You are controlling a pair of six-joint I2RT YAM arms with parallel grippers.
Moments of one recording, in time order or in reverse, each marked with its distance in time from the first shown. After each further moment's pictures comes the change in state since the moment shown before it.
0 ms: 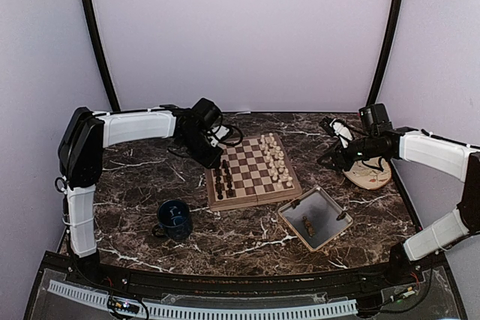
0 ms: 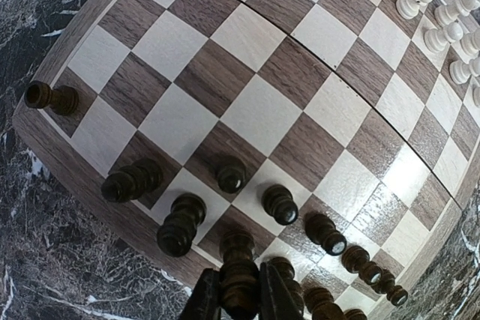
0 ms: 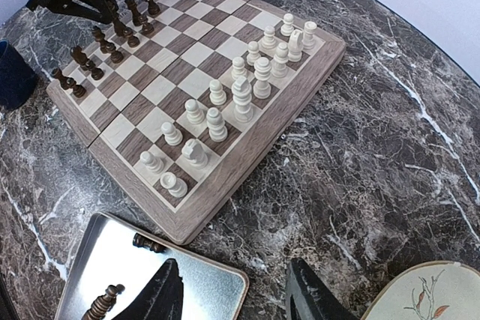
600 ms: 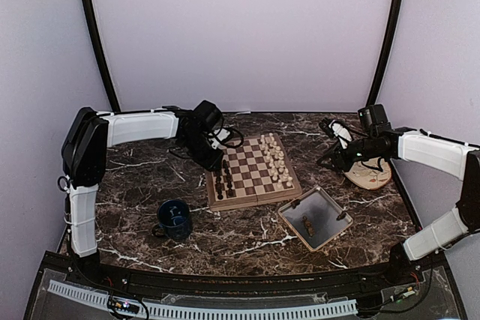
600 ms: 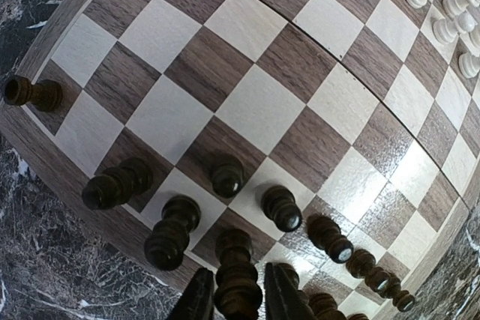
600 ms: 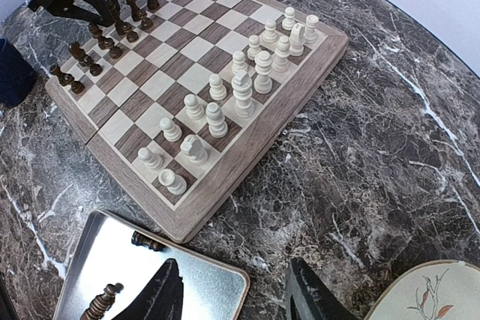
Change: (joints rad) left arm 0.000 0.029 0.012 -0.009 0.013 0.000; right arm 0.000 0.016 0.000 -0.001 0.000 -0.003
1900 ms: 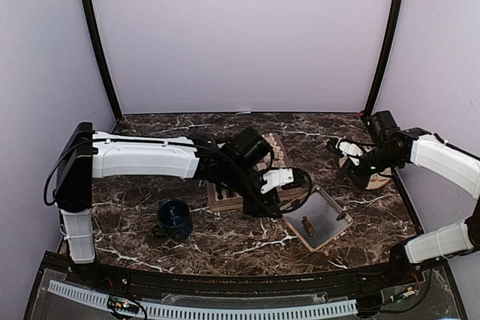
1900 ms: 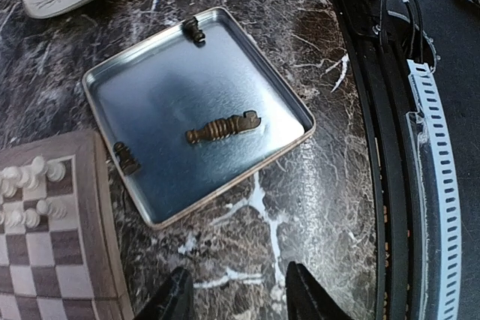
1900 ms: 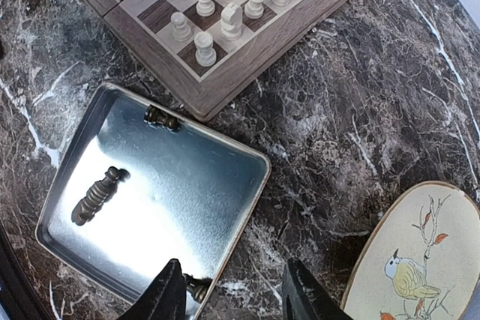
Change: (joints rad) left arm -0.418 -0.134 -0.100 0.214 0.278 0.323; right arm 0.000 -0.146 -0.017 -0.350 0.140 -0.238
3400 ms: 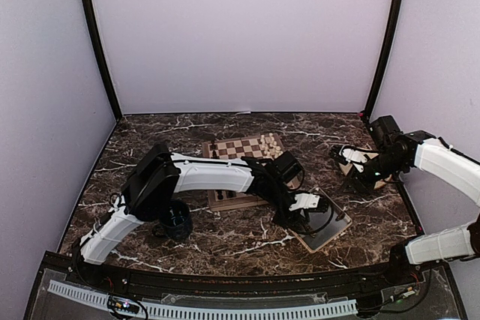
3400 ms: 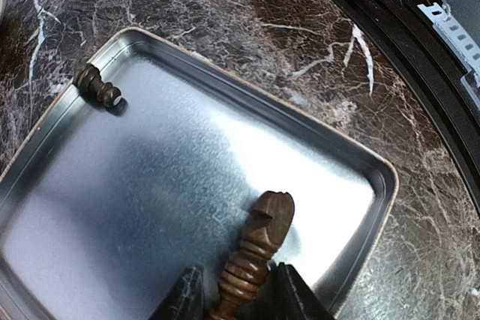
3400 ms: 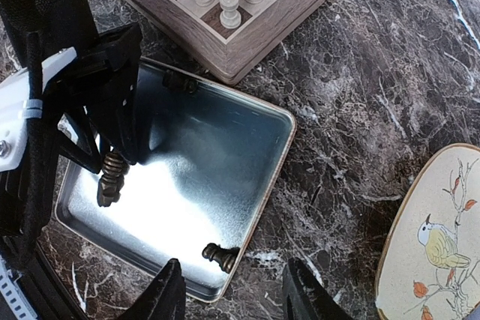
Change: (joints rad) left arm -0.004 0.581 0.498 -0.002 0.278 0.390; right arm 0.000 -0.061 -0.026 -0.122 0.012 0.026
